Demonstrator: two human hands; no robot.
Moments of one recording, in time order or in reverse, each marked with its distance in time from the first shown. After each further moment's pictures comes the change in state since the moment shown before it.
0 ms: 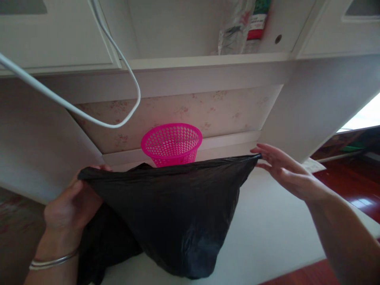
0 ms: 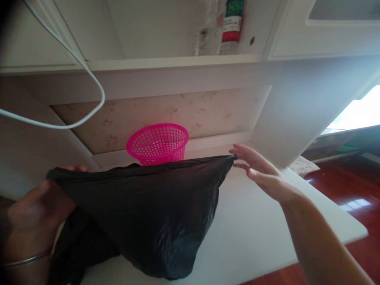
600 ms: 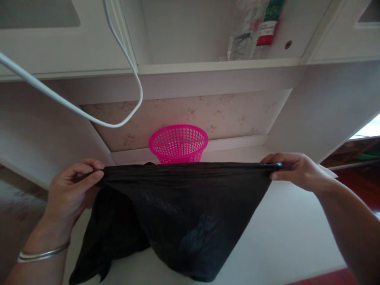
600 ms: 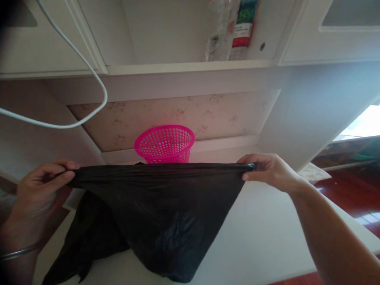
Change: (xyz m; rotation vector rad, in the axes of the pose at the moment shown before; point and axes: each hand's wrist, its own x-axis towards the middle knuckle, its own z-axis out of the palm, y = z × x) left_hand 0.014 0.019 -0.014 0.254 -0.041 0.406; right_hand 0.029 -0.007 -0.012 -0.280 -0.037 0.102
